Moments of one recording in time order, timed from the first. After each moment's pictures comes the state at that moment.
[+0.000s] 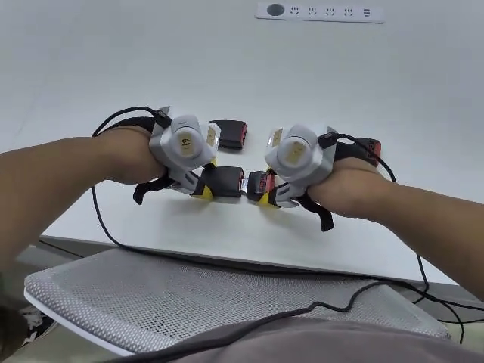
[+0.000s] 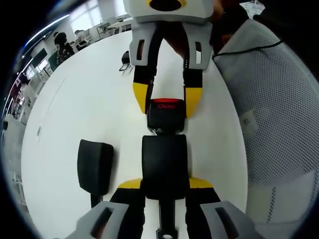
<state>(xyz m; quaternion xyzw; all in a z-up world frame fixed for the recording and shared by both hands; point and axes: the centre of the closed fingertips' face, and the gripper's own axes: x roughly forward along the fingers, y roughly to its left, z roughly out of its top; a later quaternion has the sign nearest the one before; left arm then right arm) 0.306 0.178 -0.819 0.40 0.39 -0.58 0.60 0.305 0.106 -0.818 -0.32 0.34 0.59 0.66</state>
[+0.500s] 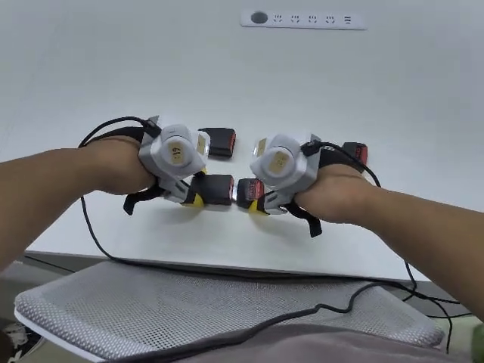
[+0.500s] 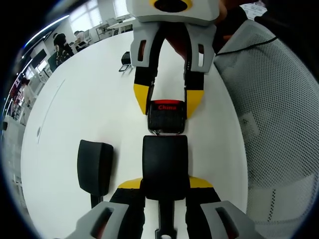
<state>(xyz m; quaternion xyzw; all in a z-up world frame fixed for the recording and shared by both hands) 0.304 0.174 -0.816 0.40 0.38 -0.59 0.60 0.306 0.103 -0.820 -0.34 0.35 0.58 0.65</state>
